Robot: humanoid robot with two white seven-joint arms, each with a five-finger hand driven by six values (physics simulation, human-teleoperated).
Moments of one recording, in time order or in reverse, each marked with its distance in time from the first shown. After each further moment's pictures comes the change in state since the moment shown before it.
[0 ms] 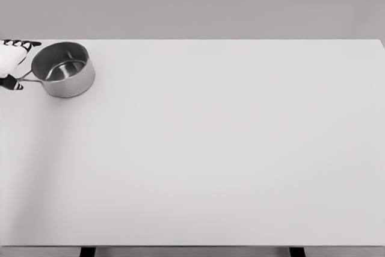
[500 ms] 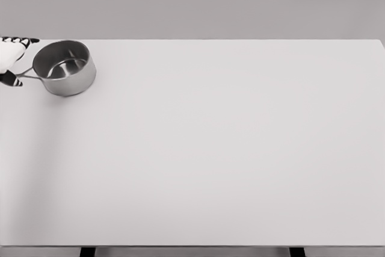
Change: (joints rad) left arm -0.063 -0.001 -0.028 0.090 0.000 0.000 0.025; right arm 0.000 0.000 0.000 0.000 0.000 0.000 0.000
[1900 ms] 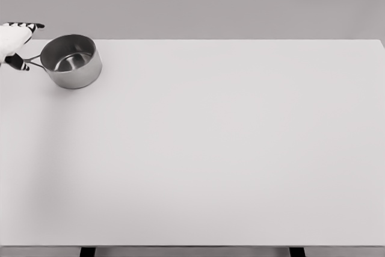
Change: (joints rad) left arm -0.207 -0.031 -0.145 0.260 0.002 0.018 0.088; right arm 0.000 0.000 0.000 0.000 0.000 -0.001 0.000
